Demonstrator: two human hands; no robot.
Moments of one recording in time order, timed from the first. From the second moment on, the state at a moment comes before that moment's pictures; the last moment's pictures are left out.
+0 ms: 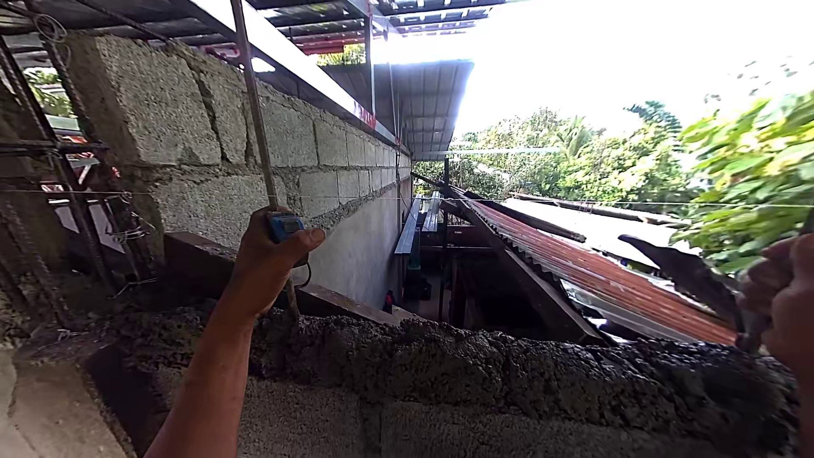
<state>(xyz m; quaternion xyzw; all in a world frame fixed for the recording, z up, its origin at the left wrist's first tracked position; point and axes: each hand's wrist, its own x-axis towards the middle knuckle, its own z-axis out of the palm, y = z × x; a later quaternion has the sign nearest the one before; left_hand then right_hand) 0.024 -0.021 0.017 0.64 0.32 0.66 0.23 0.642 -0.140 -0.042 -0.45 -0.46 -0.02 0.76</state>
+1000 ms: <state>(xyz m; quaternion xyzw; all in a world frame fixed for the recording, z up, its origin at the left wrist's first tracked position) 0.025 -0.021 0.017 0.64 0.32 0.66 0.22 0.634 -0.144 -0.038 -0.46 -0.45 -0.01 0.77</state>
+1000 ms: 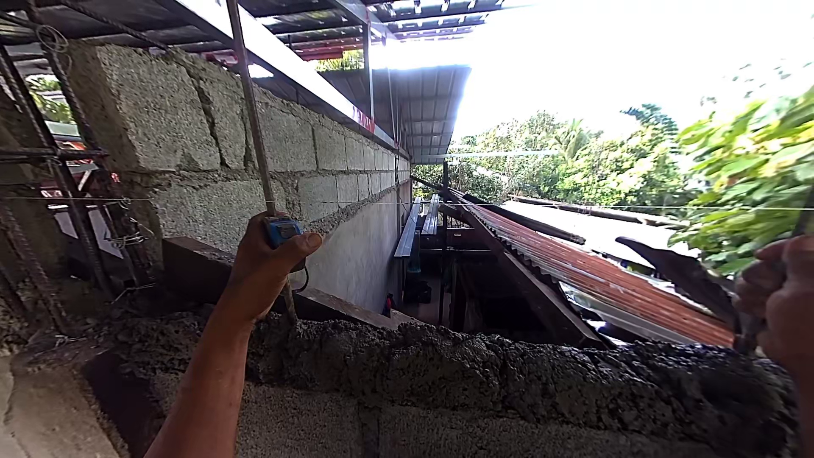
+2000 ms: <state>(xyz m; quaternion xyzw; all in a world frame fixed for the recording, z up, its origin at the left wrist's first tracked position) 0.023 -0.019 0.015 0.65 0.31 0.66 0.22 0.637 -0.142 -0.040 -0.46 -0.46 -0.02 0.76</state>
